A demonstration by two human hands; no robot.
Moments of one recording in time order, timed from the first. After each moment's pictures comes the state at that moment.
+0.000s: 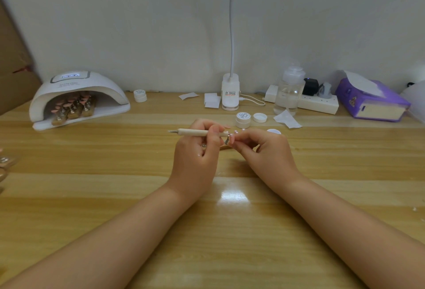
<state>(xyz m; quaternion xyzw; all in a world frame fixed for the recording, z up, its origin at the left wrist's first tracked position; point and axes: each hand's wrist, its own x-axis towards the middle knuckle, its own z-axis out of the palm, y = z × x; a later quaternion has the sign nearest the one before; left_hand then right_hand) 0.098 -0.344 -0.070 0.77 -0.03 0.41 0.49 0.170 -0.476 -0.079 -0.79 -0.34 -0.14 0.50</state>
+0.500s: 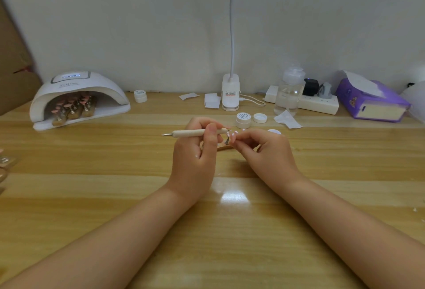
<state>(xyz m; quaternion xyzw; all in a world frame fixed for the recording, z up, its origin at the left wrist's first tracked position) 0.098 -0.345 -0.071 0.74 -0.04 0.43 0.51 0.168 -0.475 -0.077 -0.78 -0.33 -0.15 0.51</state>
